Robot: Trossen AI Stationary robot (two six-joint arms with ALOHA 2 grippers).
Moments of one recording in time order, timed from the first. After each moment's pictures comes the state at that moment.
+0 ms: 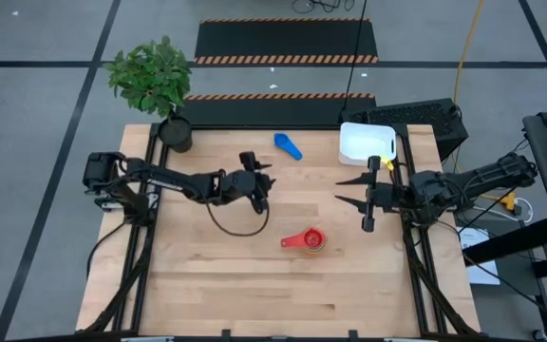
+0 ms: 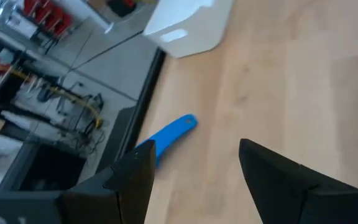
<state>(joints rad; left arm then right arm) 0.05 1.62 0.87 0.26 -0.52 0.44 0.28 0.73 0.64 0.08 0.38 -0.38</state>
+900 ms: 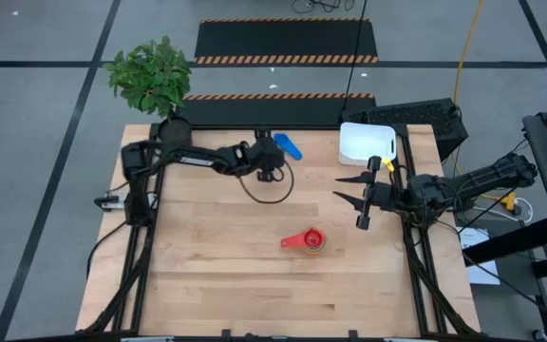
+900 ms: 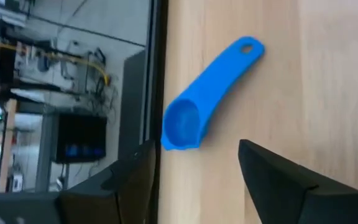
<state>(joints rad) 0.32 1.90 1.16 0.03 -0.46 0.71 0.28 0.73 0.53 0.27 0.47 -0.35</state>
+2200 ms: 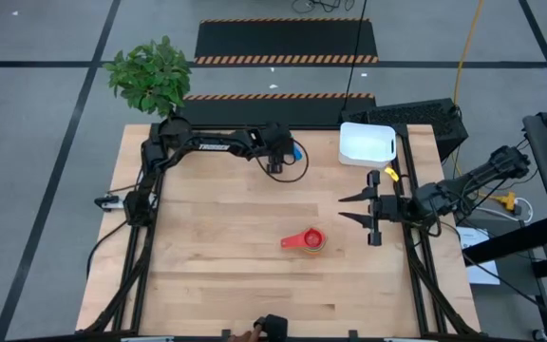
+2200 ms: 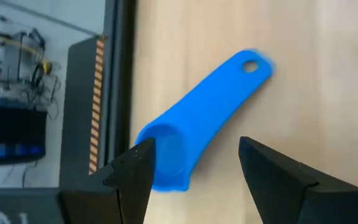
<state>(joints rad) 0.42 2.11 1.48 -0.23 -0.23 0.63 0.45 0.71 0.53 0.19 0.47 -0.20</state>
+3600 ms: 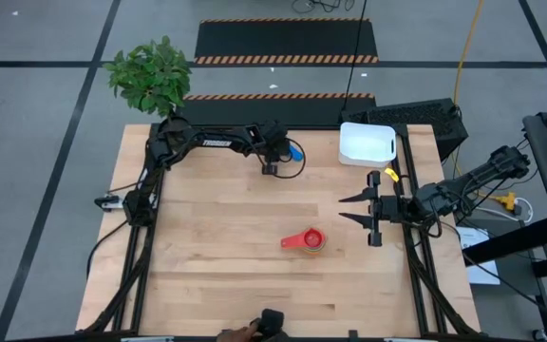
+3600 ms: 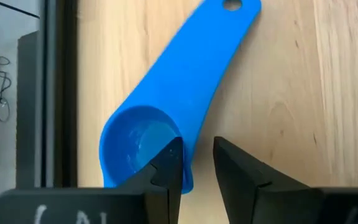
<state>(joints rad) 0.48 2.17 1.48 -0.26 -0.08 0.66 0.45 0.71 0.53 0.19 0.48 -0.20</state>
